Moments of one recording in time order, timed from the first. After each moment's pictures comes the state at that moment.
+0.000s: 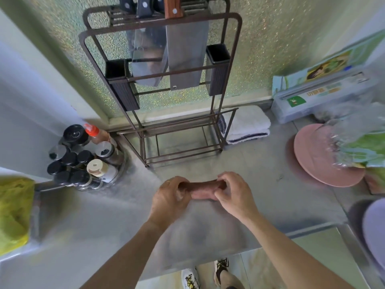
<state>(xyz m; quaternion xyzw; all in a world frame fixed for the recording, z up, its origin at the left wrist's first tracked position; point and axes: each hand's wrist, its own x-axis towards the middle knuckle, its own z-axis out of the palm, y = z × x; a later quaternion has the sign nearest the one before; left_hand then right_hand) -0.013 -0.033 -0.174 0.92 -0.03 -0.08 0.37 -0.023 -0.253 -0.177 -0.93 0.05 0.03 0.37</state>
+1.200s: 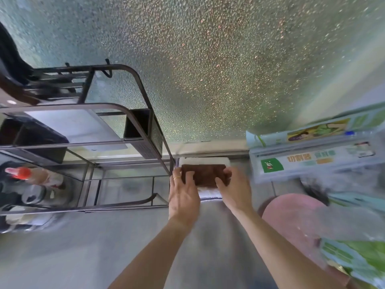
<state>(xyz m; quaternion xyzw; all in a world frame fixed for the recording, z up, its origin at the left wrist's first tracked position) 0.175 -0.295 -0.165 0.95 0.12 -0.05 0.27 0.205 -0.442 -0.179 -0.91 0.12 0.08 0.38</state>
